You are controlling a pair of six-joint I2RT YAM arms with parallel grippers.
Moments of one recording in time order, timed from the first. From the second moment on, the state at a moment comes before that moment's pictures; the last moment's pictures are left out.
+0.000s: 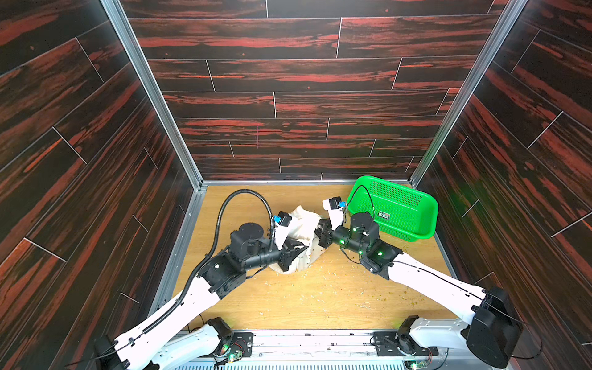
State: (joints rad) left arm -0.73 0.94 0.91 -0.28 0.42 -0.24; right arm 0.77 1.30 0.91 0.22 -0.27 0.35
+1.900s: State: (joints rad) left arm -0.72 1.39 1.61 -0.94 -0.01 0.02; right arm 0.81 1.41 0.92 0.39 -0.19 0.32
